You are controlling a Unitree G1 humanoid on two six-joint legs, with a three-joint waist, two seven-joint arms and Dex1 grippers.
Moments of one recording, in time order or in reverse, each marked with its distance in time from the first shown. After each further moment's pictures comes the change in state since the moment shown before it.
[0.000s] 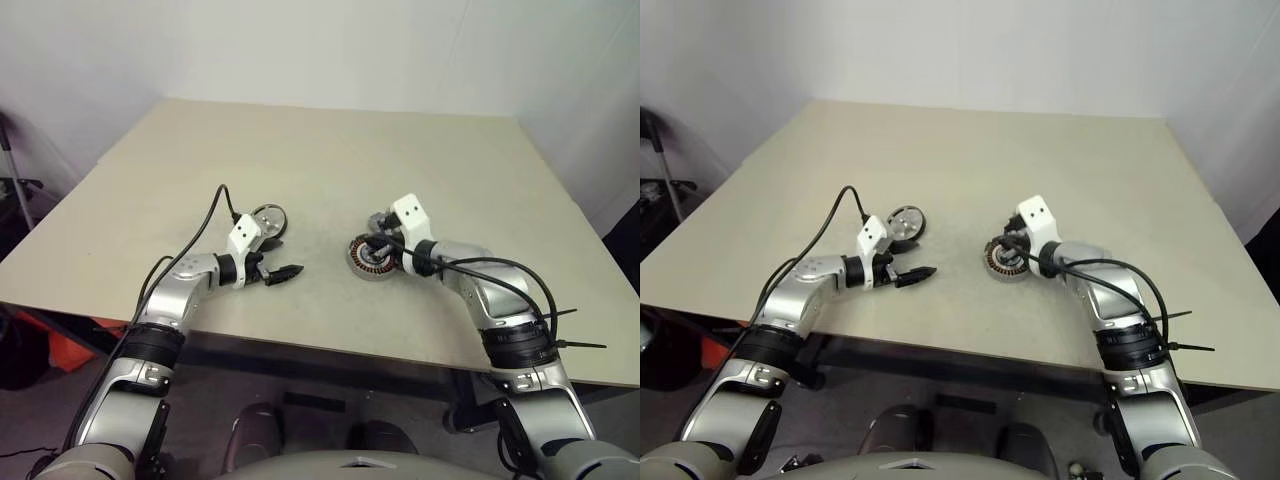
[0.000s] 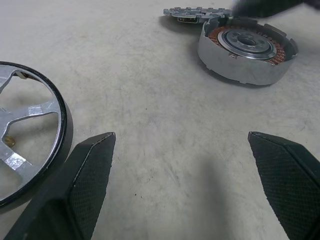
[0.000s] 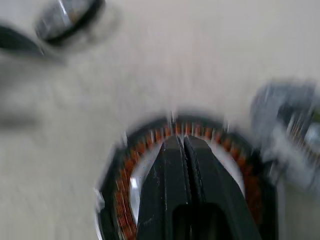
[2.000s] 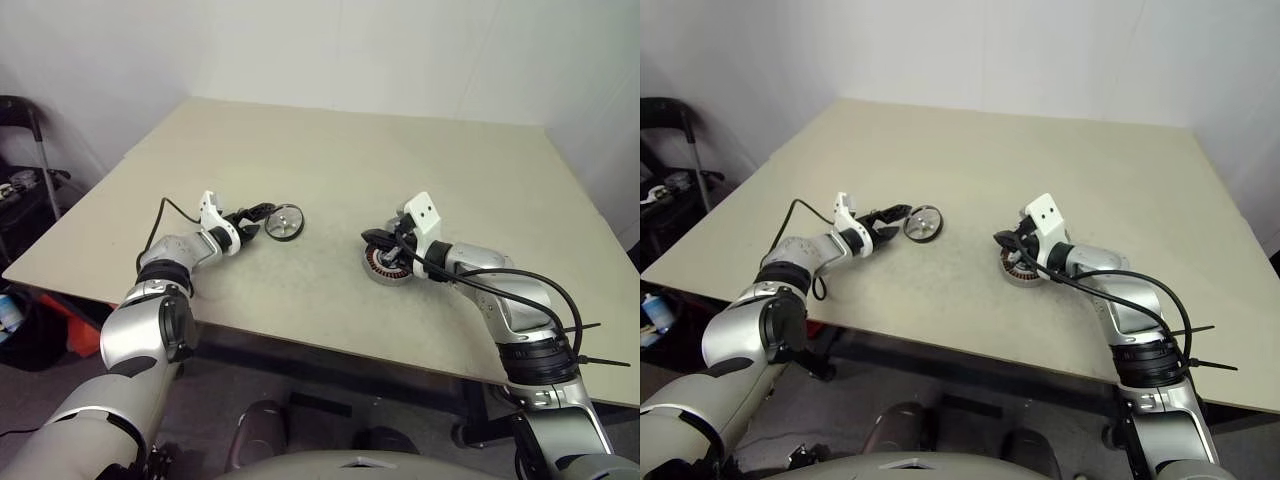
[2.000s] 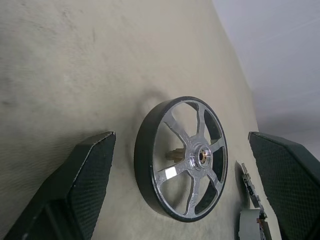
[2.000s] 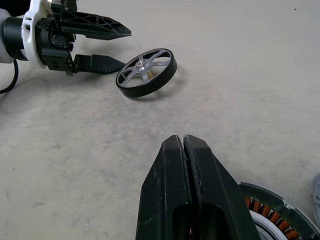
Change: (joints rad) left arm -0.485 -0.095 0.582 0.830 -0.311 0.393 0.383; right arm 0.048 -0.052 -0.061 -0.127 0.118 -0.106 0.110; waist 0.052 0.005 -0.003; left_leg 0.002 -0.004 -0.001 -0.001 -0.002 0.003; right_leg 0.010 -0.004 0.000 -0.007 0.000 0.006
